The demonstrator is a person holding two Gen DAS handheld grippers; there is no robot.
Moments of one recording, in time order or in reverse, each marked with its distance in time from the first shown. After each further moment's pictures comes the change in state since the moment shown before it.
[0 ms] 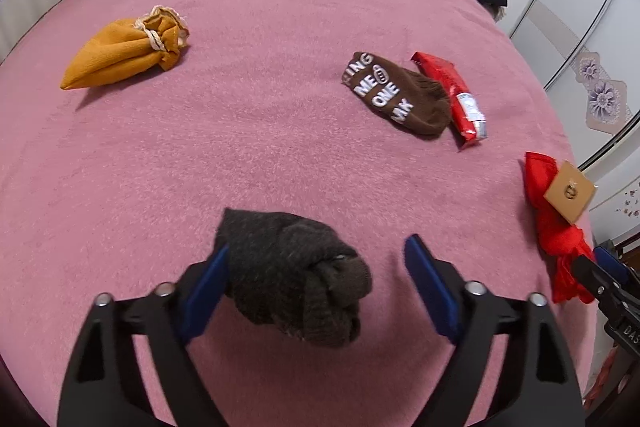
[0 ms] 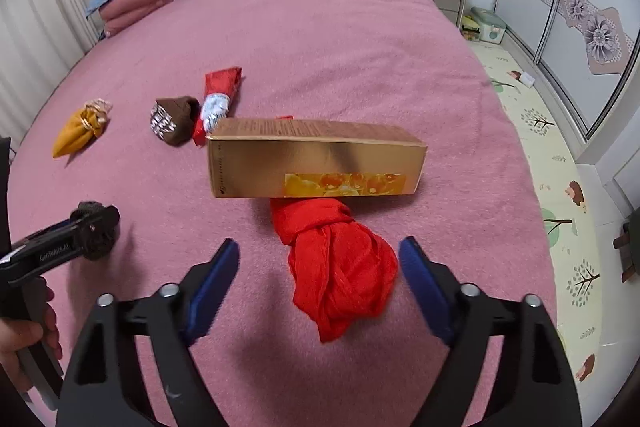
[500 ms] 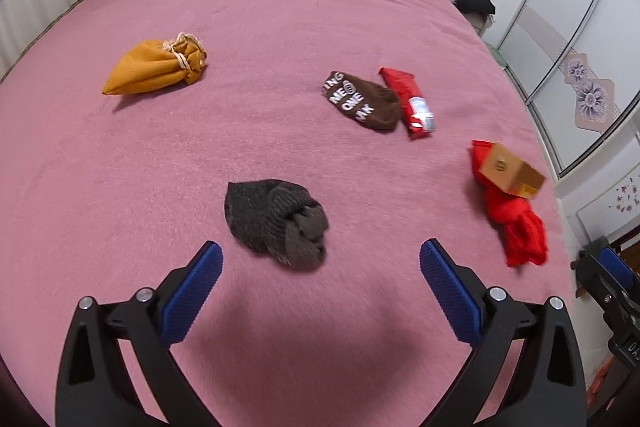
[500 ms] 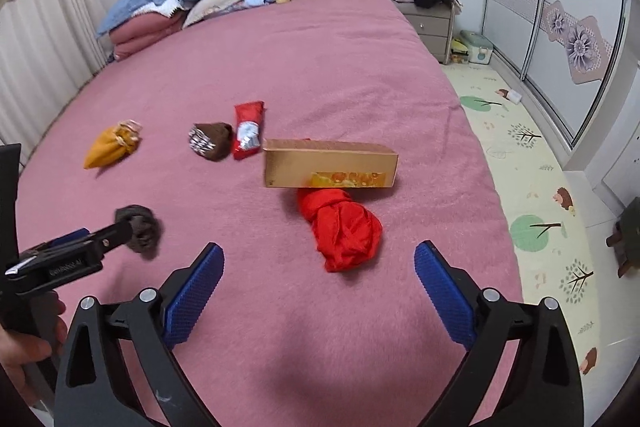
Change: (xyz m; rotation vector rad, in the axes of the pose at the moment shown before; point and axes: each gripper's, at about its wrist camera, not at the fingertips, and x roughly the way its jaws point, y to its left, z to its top) left arm -0.070 -0.011 -0.023 0.006 -0.048 -0.011; right arm -0.077 0.011 -0.025 0.019 -0.113 -0.011
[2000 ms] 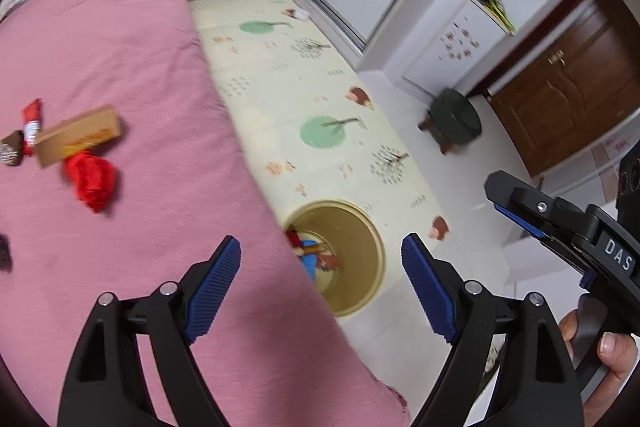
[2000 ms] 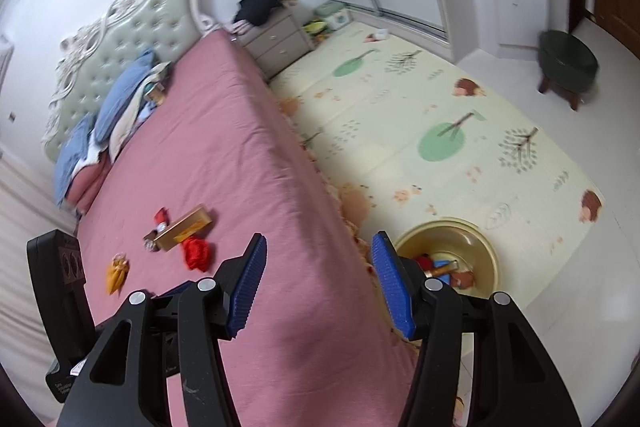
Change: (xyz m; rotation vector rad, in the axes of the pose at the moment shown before) left arm -0.107 -0.343 -0.097 0.484 0.229 -0.491; right arm -0.216 -0.257 -0.065 0.596 -0.049 -0.030
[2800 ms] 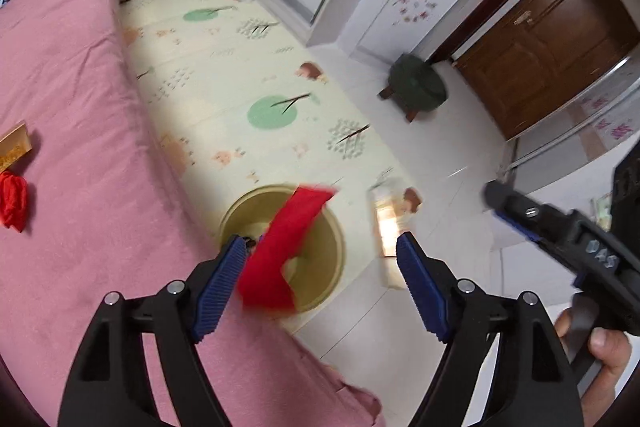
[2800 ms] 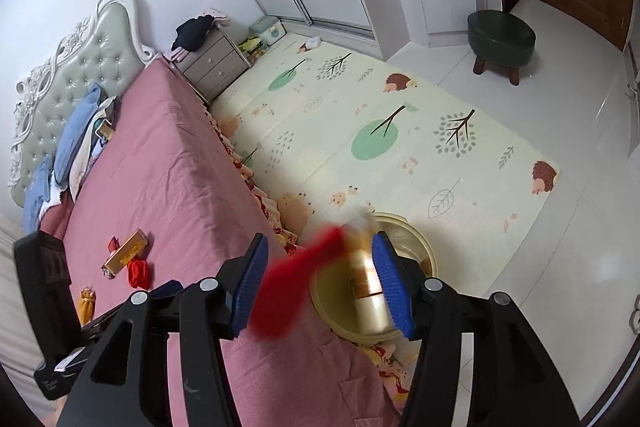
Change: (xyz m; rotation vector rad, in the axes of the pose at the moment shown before) left arm 0.073 -0.083 -0.011 0.115 0.104 -0.093; right arm -0.028 -0.116 -0.021 0.164 -0.049 -0.147
